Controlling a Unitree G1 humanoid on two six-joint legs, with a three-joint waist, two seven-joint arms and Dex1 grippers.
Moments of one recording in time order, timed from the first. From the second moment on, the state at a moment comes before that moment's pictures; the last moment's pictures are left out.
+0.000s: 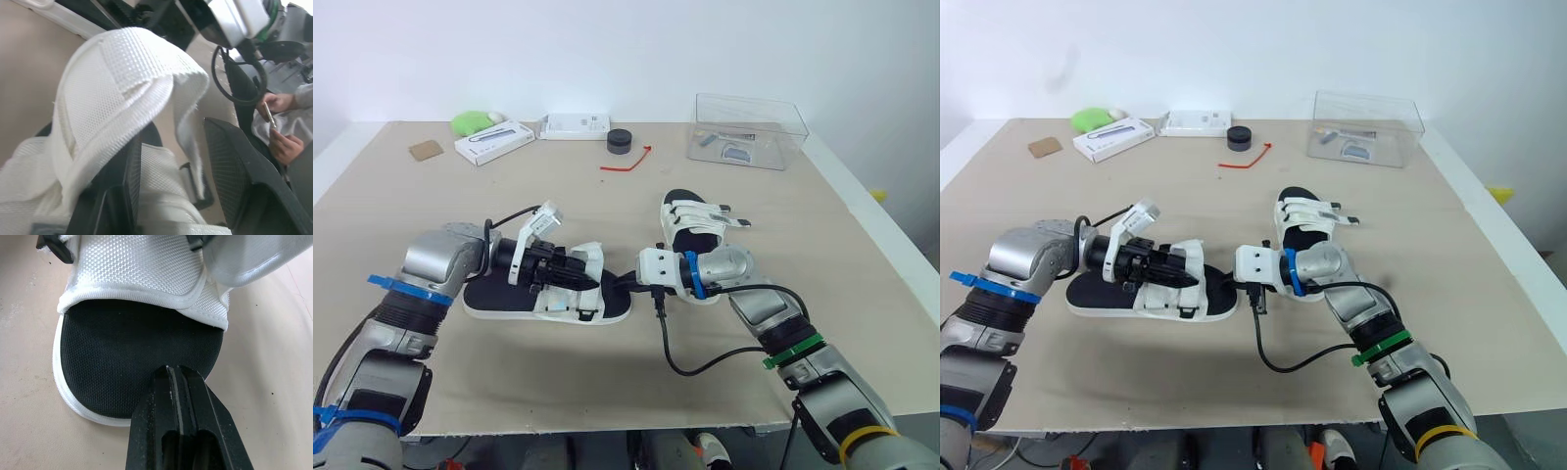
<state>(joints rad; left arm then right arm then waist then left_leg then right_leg) -0.78 0.64 -0.22 0.22 -0.51 0.86 -1.40 -0.69 -0.46 0.42 0.28 -0.03 -0.05 1.09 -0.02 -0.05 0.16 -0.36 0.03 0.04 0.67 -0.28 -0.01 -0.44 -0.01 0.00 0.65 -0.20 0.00</state>
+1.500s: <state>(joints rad) -0.68 0.94 -0.16 -0.13 -0.61 0.94 -1.54 -0.71 -0.46 0.42 0.31 -0.04 -0.07 1.11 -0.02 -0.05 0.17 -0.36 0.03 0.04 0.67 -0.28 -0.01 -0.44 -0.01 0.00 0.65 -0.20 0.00</state>
